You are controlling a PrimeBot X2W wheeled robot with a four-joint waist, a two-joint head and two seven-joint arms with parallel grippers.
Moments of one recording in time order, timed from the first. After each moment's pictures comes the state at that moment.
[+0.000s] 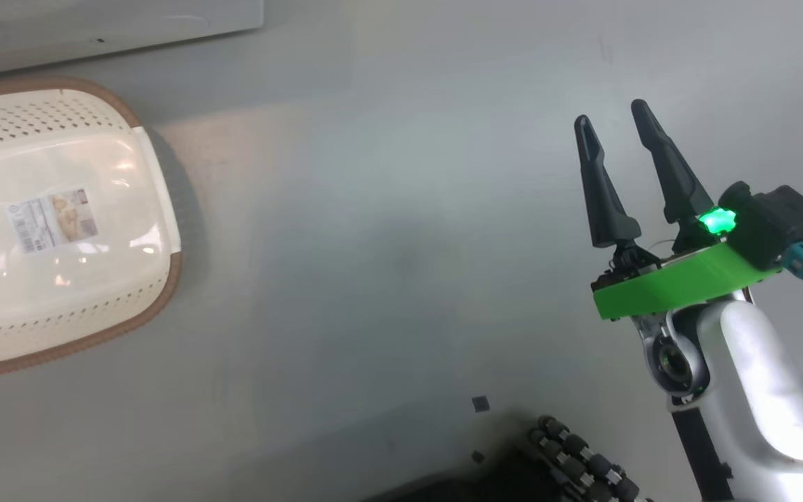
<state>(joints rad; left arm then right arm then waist) -0.99 0.57 -0.11 0.34 -0.43 0.24 0.08 -0.37 -0.04 0.19 0.09 0.32 0.13 -0.25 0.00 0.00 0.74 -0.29</state>
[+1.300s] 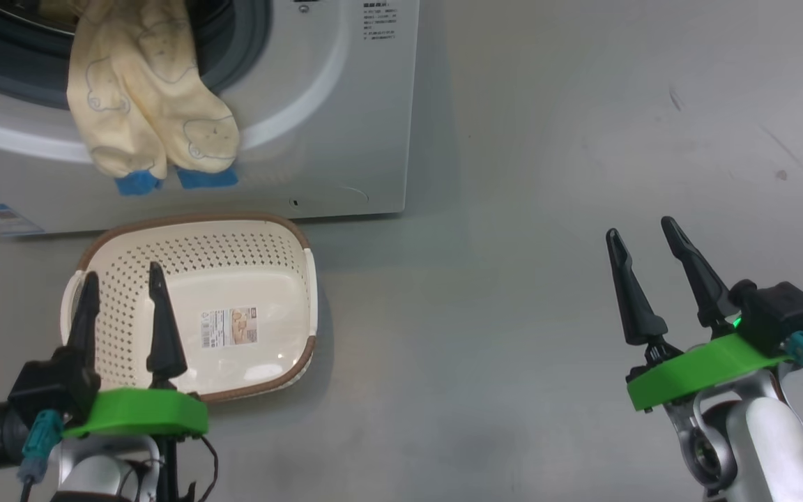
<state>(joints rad) -0.18 0.30 -0.28 0.04 -0.43 0.25 -0.24 -0.12 -0.06 0.09 0.04 0.21 0.13 -0.17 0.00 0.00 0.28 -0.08</state>
